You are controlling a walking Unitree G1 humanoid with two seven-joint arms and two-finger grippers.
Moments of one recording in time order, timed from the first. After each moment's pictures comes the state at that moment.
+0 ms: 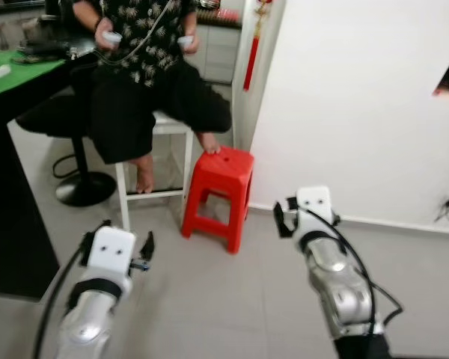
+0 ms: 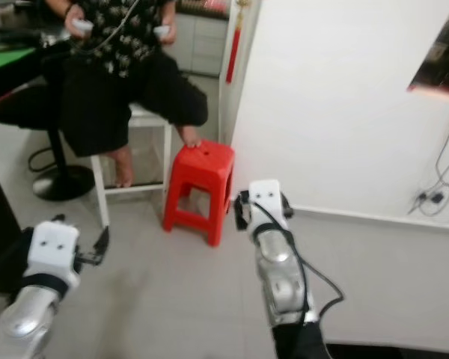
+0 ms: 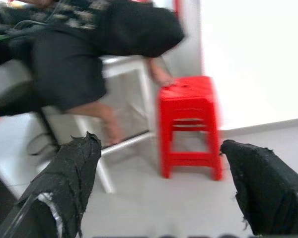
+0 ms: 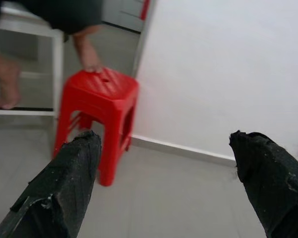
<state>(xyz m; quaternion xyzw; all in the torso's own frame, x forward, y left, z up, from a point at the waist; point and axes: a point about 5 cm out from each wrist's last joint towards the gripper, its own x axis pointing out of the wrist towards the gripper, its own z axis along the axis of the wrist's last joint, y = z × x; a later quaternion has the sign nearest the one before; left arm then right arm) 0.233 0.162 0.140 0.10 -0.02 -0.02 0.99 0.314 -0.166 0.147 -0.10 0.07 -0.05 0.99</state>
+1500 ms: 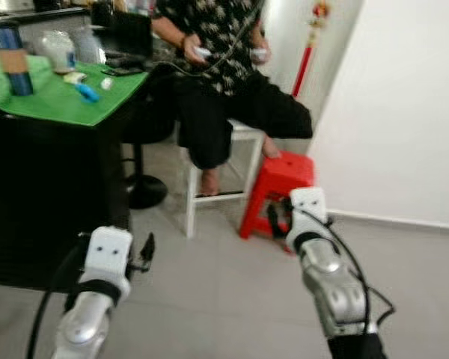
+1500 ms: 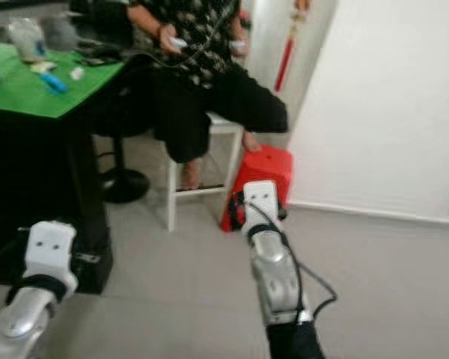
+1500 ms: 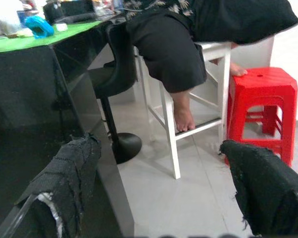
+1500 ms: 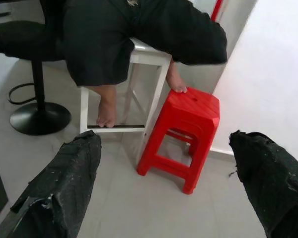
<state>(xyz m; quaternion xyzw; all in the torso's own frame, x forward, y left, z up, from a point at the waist) 0.233 0.169 0.145 0.09 -0.02 -0.02 1.00 0.315 -0.154 0.147 -0.08 0.07 -0.04 0.99</state>
